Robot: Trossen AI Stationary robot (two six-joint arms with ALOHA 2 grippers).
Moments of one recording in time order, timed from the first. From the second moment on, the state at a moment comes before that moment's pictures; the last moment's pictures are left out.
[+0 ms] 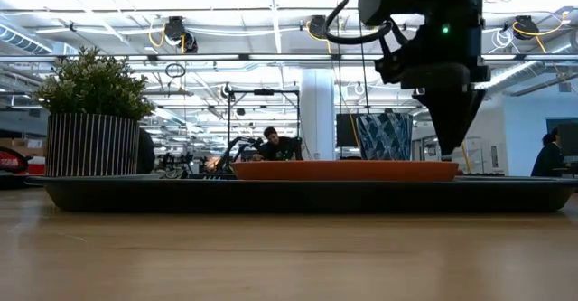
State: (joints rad) left arm -0.12 0.88 0.71 0.18 -0.18 0.10; right arm 0.18 1.69 1.14 -1.14 0.21 0.93
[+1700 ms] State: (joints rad) left arm -0.15 0.88 0.71 0.19 -0.17 0.15; right arm 0.21 1.69 0.96 -0.73 0.12 1.01
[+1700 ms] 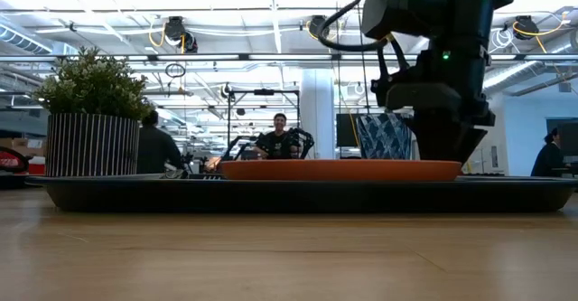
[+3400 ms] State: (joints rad) left arm -0.15 0.88 0.71 0.14 -0.15 0.10; right arm 0.45 1.34 0.96 -0.25 0.80 0.46
